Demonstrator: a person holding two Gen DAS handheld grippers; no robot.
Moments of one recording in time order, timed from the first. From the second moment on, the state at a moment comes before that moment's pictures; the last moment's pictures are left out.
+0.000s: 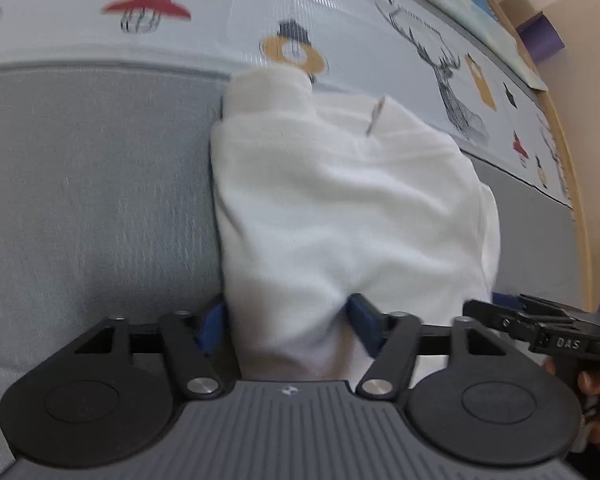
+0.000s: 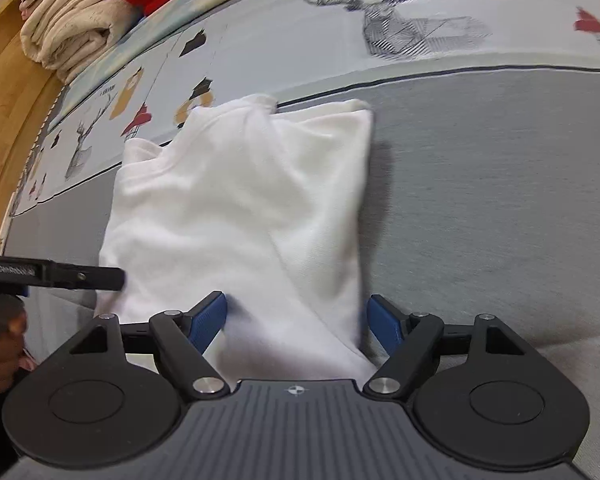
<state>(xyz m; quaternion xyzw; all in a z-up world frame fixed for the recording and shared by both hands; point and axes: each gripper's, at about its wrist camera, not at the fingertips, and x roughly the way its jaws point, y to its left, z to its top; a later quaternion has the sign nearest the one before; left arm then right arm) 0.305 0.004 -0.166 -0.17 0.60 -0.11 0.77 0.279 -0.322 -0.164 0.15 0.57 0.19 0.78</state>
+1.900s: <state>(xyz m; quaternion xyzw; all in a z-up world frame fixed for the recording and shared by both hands) 0.094 0.010 -0.052 0.00 0.36 0.02 0.93 0.089 -0.234 -0.025 0.05 0.28 0.10 0.95</state>
